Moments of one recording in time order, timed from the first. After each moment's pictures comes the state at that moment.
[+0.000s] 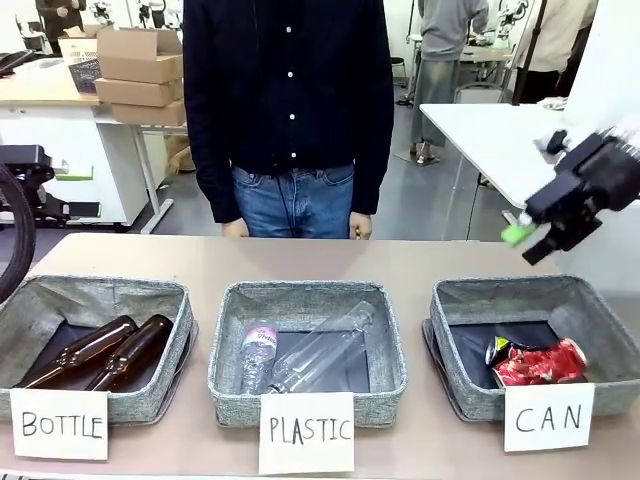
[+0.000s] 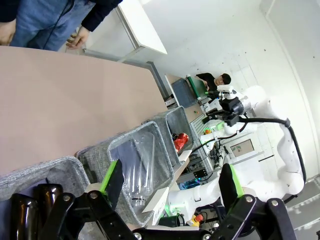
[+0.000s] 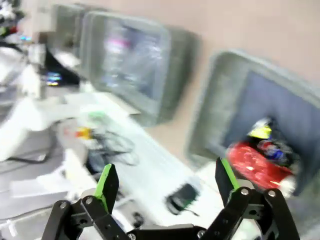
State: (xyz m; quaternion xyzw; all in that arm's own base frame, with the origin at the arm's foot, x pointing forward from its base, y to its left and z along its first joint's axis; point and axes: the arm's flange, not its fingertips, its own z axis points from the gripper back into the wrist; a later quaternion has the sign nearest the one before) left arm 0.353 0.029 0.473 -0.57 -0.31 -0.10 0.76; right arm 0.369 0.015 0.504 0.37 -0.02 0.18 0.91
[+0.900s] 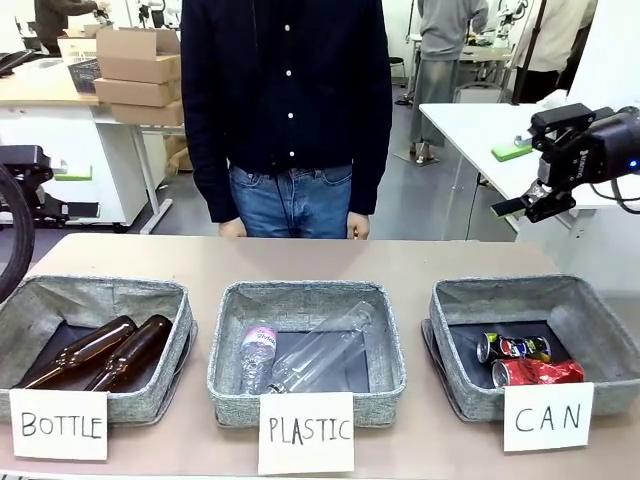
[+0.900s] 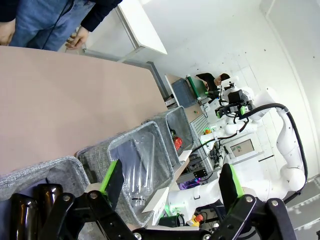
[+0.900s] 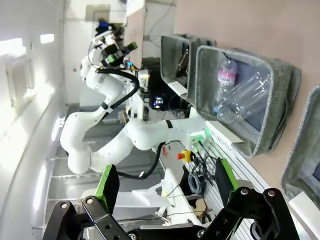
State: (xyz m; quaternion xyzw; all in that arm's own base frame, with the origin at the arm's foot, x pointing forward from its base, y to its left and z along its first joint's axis) left arm 0.353 0.029 0.472 -0.57 -0.30 -0.10 0.76; right arm 0.384 0.017 0.521 0.58 -0.01 0.08 0.81
